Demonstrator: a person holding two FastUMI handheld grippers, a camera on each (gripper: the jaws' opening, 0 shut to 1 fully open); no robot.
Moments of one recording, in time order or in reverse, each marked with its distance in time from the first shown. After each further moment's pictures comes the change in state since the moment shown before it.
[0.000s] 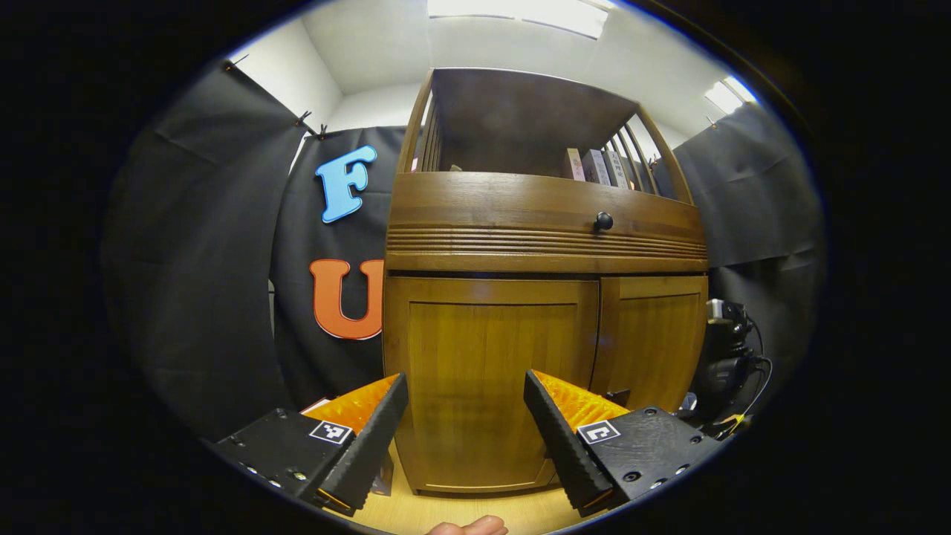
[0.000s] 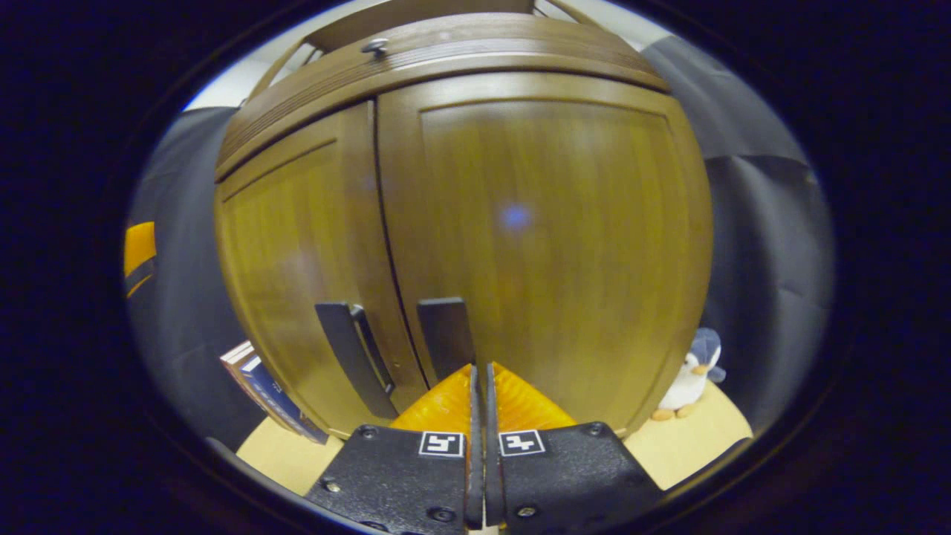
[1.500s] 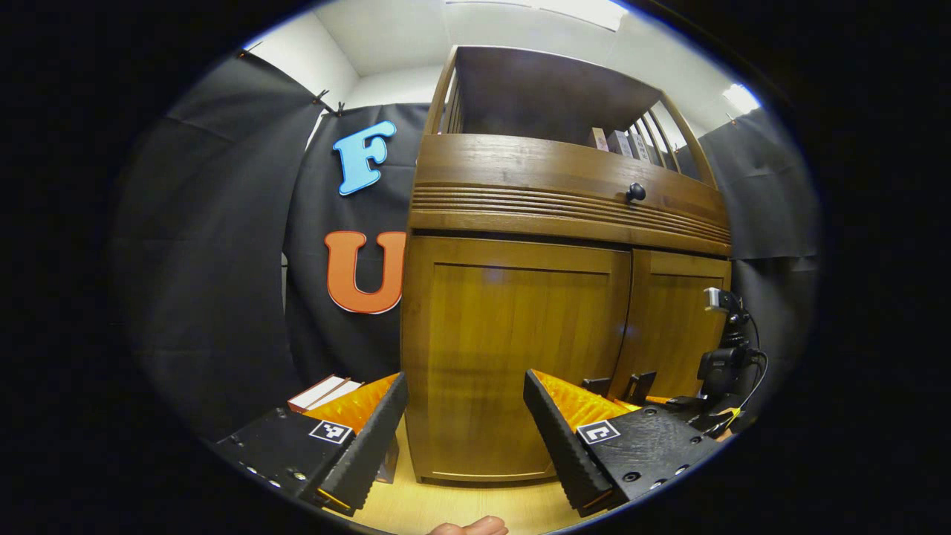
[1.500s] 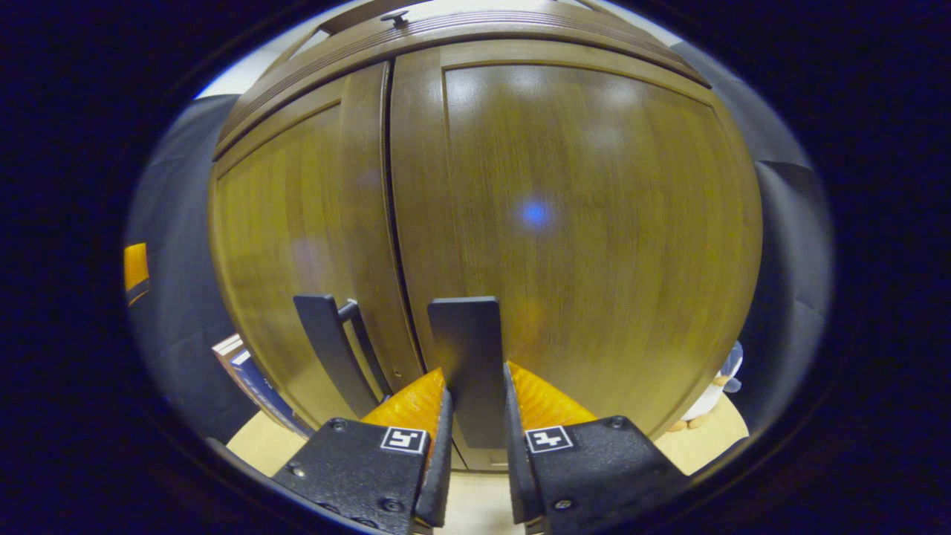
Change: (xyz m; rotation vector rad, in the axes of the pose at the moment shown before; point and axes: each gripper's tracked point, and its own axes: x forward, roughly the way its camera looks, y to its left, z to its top) left arm -0.001 0.021 -0.033 -0.036 0.091 0.050; right arm 0.038 0.022 0.008 -0.096 -0.018 0.059
